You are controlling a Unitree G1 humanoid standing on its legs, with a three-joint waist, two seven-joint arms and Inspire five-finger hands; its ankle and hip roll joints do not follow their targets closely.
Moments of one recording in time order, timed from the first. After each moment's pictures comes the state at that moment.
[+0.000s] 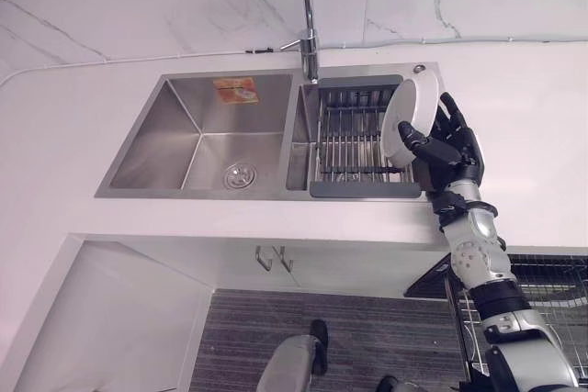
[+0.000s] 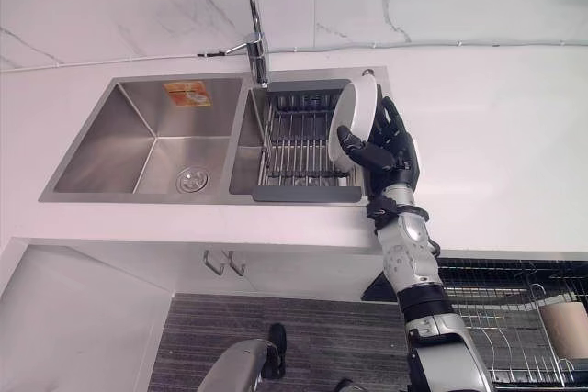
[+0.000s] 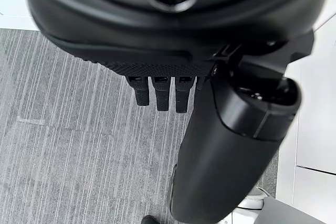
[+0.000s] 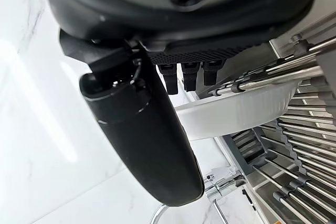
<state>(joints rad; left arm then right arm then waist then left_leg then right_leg) 0.08 0.24 -0.10 1.17 -0.23 0.17 -0.08 -0.52 -0.40 0.08 0.44 0.85 -0.21 -0.07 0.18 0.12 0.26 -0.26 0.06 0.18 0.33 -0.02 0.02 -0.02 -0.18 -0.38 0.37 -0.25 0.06</state>
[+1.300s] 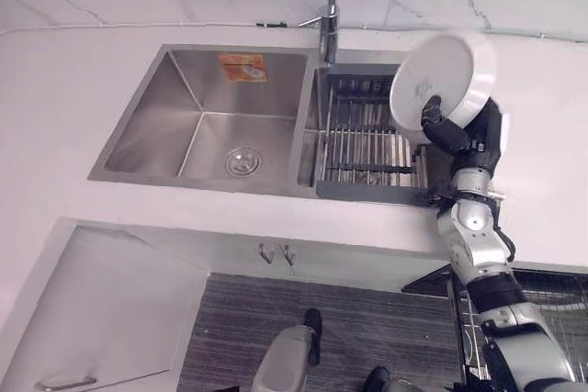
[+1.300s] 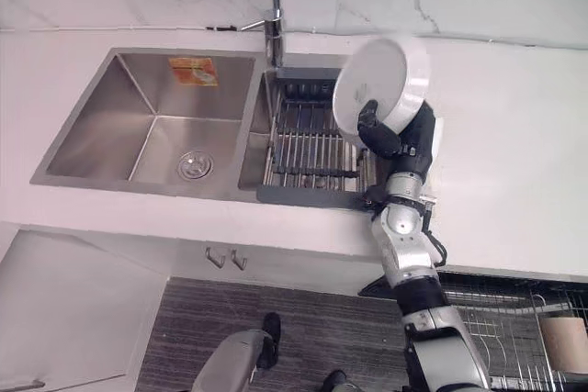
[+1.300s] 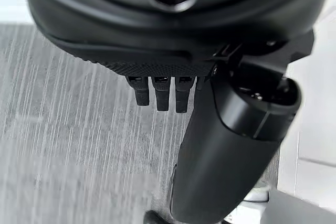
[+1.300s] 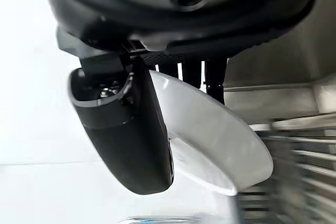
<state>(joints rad) 0.06 0.25 -0.11 1.19 -0.19 0.10 -0.08 -0.52 -0.39 0.11 0.29 0.36 -0.37 -0.44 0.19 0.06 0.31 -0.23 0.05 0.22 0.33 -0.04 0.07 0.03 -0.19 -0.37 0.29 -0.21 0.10</state>
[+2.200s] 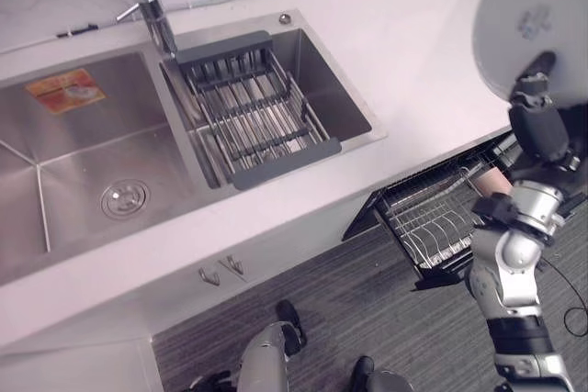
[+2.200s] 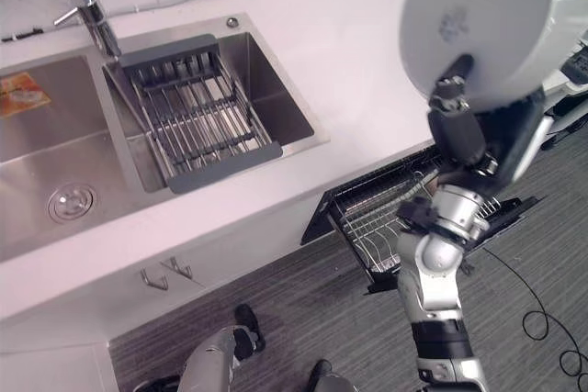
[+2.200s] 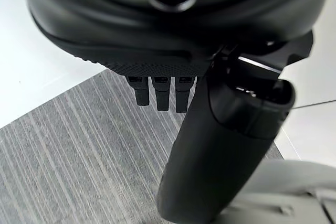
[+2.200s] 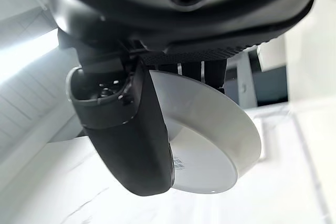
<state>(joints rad) 0.01 0.27 -0.11 1.11 -0.19 0.15 0.05 -0.20 -0.38 -0.08 -0.04 0.41 -0.57 -0.49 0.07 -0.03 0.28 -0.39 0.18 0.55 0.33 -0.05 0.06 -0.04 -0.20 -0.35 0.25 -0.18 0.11</state>
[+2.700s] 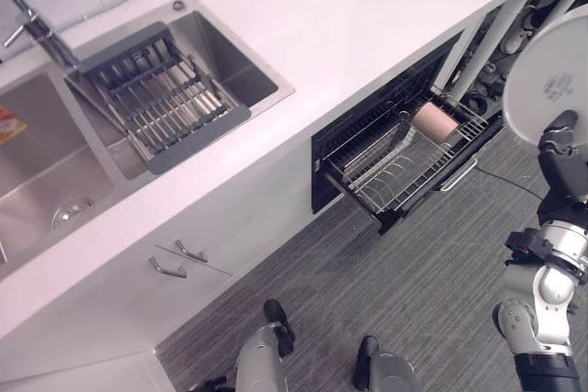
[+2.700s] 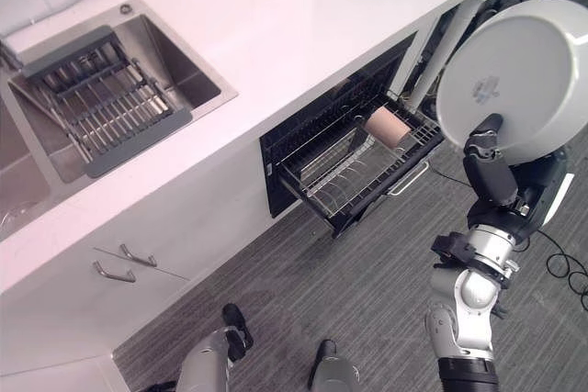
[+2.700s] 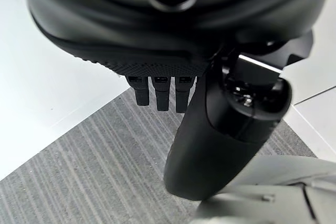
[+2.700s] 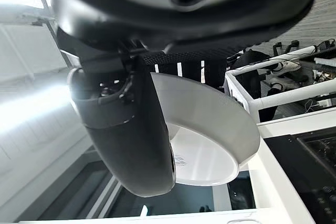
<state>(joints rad) 0.05 0.23 -0.06 1.09 -0.27 0.22 0.08 -0.08 -0.45 -0.17 -0.02 0.58 -0.49 -0.37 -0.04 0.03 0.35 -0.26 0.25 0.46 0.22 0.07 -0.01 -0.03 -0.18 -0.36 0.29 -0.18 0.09</state>
